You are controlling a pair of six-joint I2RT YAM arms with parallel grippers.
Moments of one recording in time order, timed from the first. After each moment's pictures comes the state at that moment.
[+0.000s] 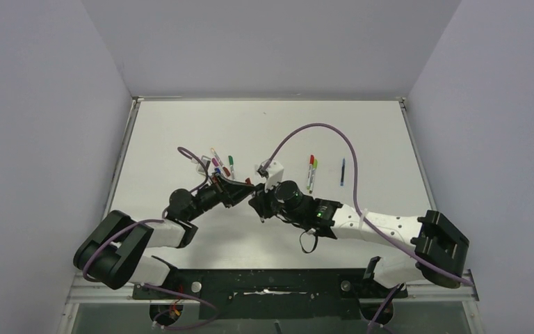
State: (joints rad) left arm -0.48 1.39 0.23 1.36 0.50 -0.97; right arm 1.05 1.35 0.80 0.10 0.15 0.37
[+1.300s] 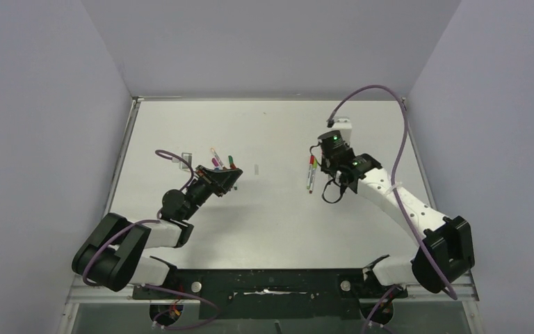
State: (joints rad) left arm -0.41 1.37 0.20 1.42 0.31 -0.98; right arm 0.59 1.34 1.06 -0.53 0.50 0.39
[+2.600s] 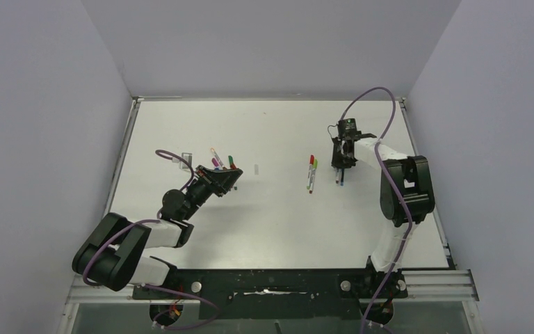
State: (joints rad) left arm -0.41 1.38 0.20 1.42 0.31 -0.98; right arm 0.16 1.88 1.24 -0.45 0.12 0.25
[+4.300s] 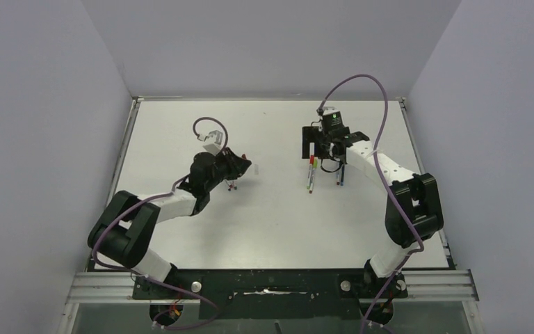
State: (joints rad) left arm -0.46 1.52 0.55 0.76 0.15 -0.73; right arm 0.35 1.69 1.25 -0.43 0.08 0.24
